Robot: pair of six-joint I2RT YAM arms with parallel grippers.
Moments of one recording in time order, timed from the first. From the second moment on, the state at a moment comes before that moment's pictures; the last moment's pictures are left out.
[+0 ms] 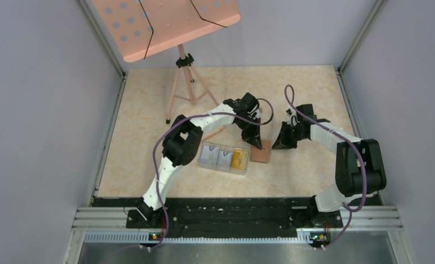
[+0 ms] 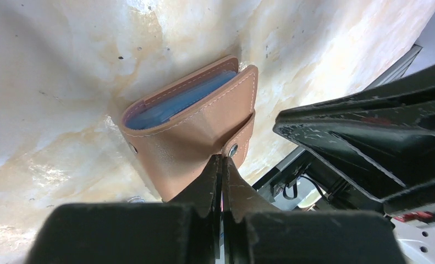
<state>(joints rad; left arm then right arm) -0.76 2.35 1.93 -0.73 0.58 -0.69 0.13 1.56 0.85 -0.44 -0.46 0.38</state>
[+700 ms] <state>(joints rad) -0.76 2.37 1.93 -0.73 0.55 -0.67 0.23 1.62 0.87 -0.39 -0.50 0.41</state>
